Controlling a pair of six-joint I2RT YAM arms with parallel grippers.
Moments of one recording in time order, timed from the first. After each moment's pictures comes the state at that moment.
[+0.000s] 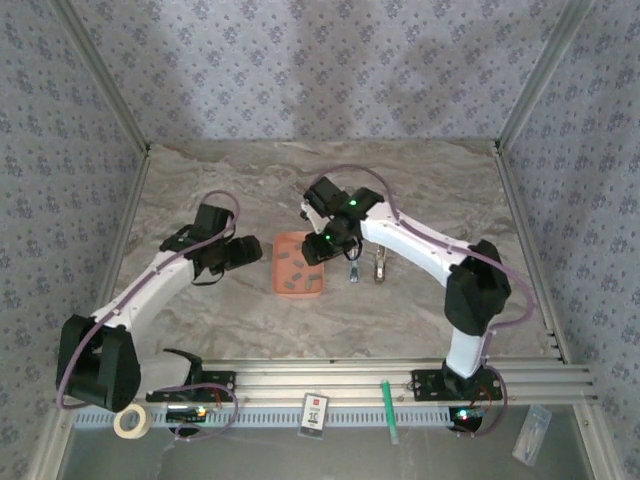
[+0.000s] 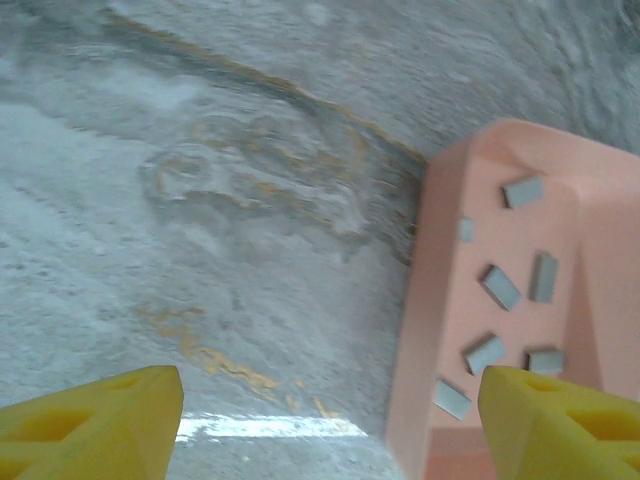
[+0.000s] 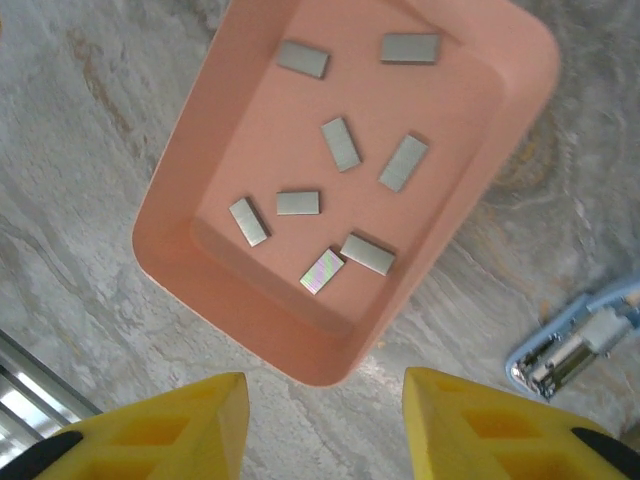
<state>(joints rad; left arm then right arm) -0.30 1.24 0.81 -0.60 0.11 -0.59 0.80 1.83 1.60 -0.99 -0.16 0.24</state>
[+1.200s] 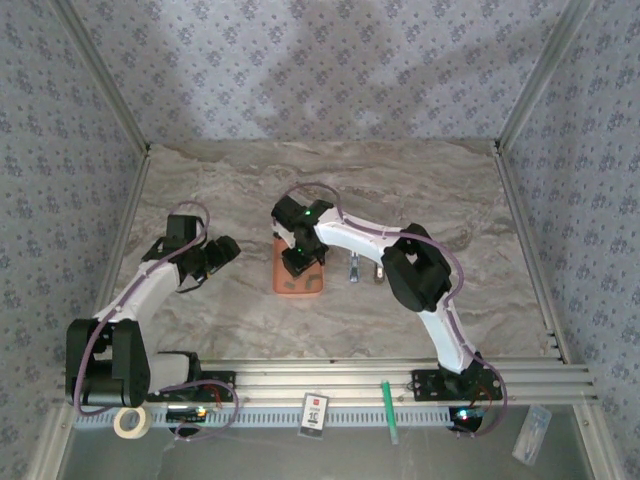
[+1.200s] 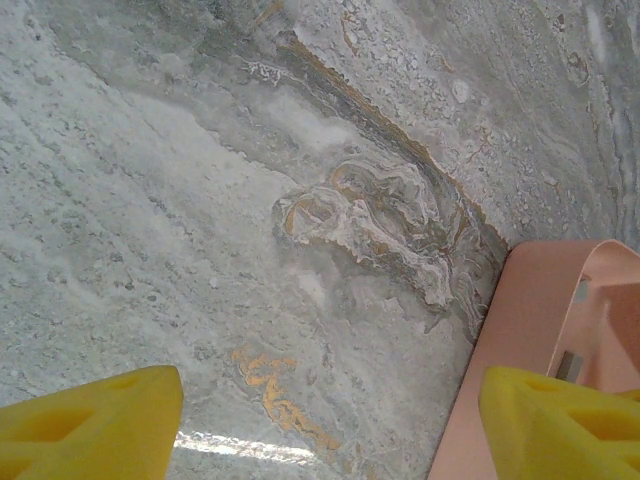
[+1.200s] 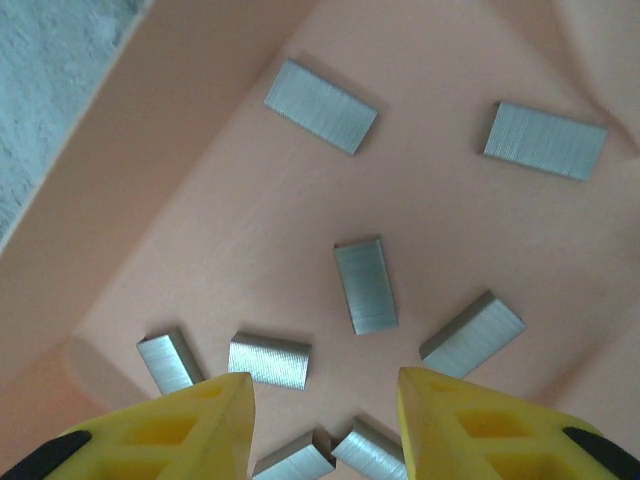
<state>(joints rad) -0.07 1.24 0.68 -0.44 0.24 -0.66 0.86 2.18 1.77 -0.92 -0.08 0.11</state>
